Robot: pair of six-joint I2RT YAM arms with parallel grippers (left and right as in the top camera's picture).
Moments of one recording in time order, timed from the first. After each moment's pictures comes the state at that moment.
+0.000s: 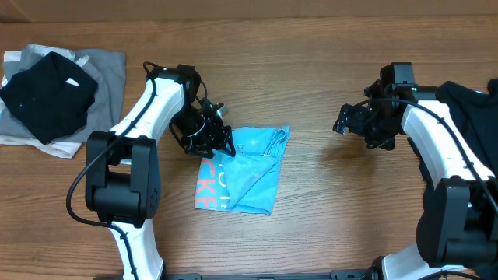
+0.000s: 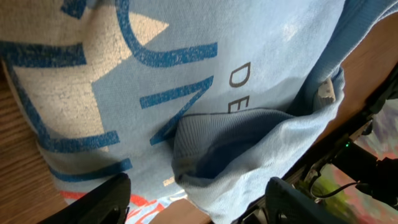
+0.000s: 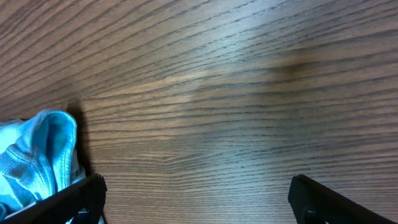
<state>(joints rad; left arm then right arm) -0.19 2.07 1.54 -1.28 0.55 0.07 -0.03 1.74 1.27 -0.94 -0.25 0.25</state>
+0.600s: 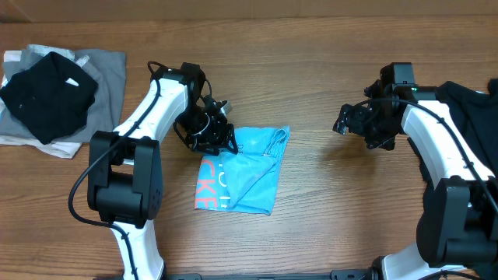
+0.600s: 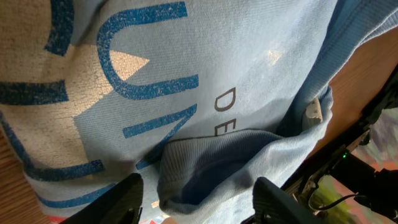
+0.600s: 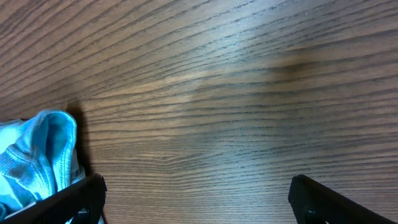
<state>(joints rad) -0.21 2.07 1.54 -1.23 0.56 0.02 -0.03 1.74 1.27 -0.94 -0.25 0.25</state>
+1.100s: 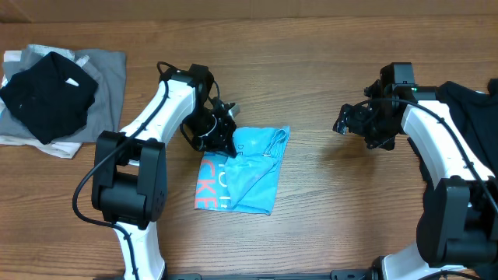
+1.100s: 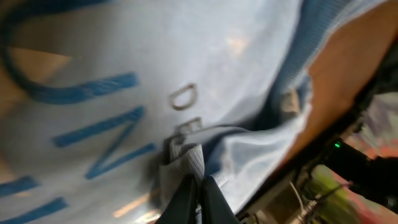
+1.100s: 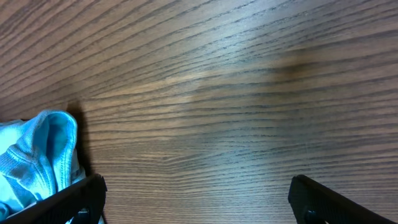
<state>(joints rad) -0.25 2.07 1.54 -1.24 0.61 0.05 -0.03 1.74 1.27 -0.94 -0.25 0.25</state>
